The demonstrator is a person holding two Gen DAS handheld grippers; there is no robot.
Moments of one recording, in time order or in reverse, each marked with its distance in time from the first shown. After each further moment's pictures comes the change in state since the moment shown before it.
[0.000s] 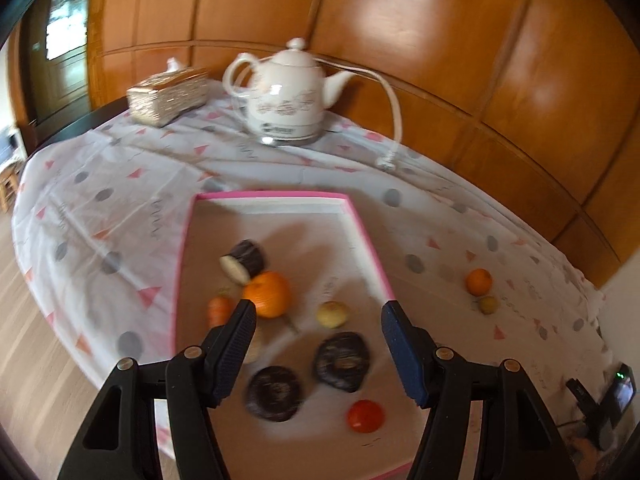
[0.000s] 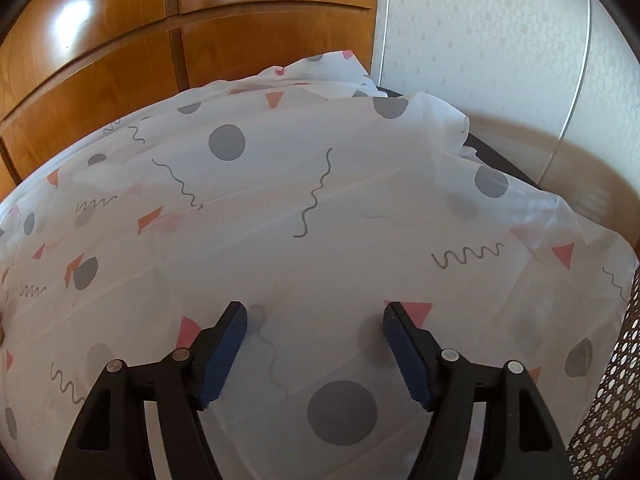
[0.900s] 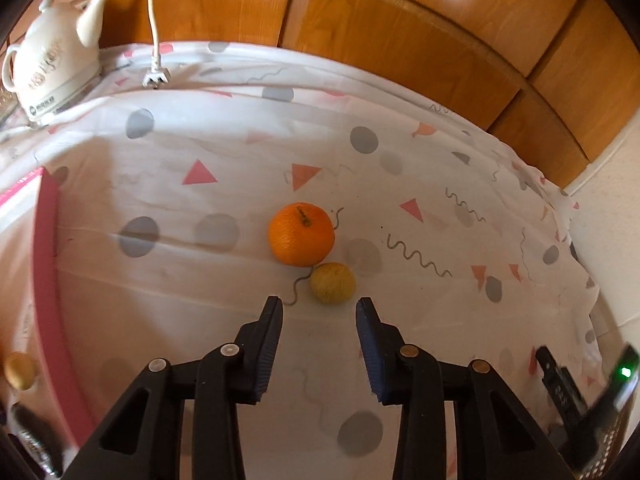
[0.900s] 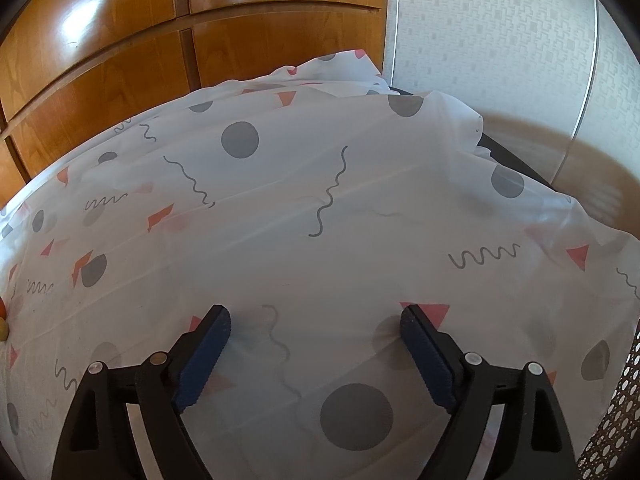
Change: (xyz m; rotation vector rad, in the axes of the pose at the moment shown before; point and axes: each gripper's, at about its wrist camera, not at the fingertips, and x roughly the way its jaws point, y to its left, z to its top) left arm 0.154 -0.202 -0.013 0.226 0.295 -0.205; right arm 0.007 0.005 -0.002 -0.013 -0.008 0.044
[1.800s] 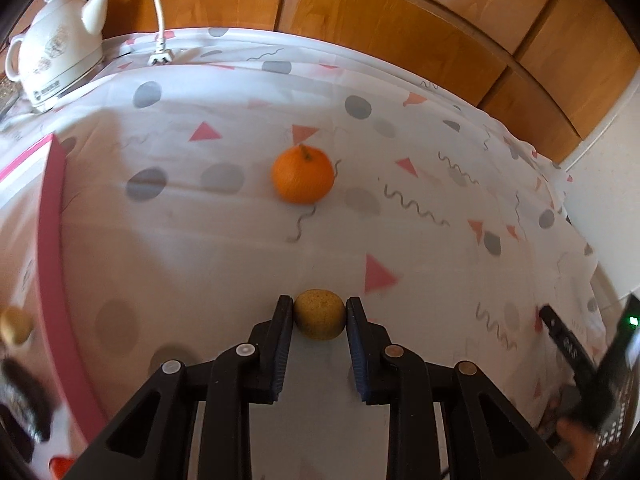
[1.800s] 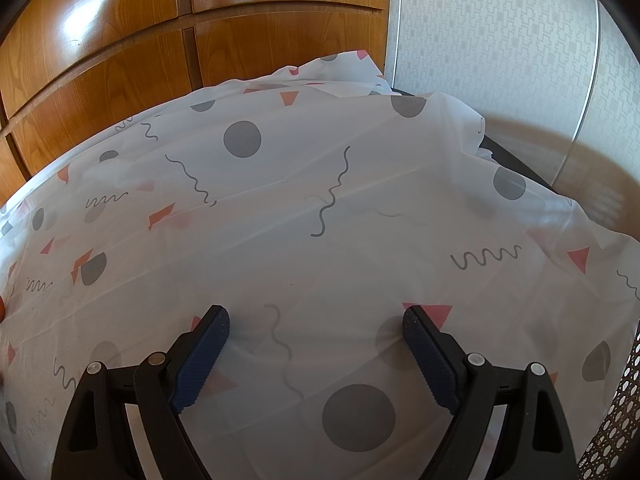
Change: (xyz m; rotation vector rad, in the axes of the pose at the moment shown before) left arm -0.015 0.007 -0.043 0.043 0.024 -0.011; right arm 0.001 0.001 0.000 0.001 0.000 -0.003
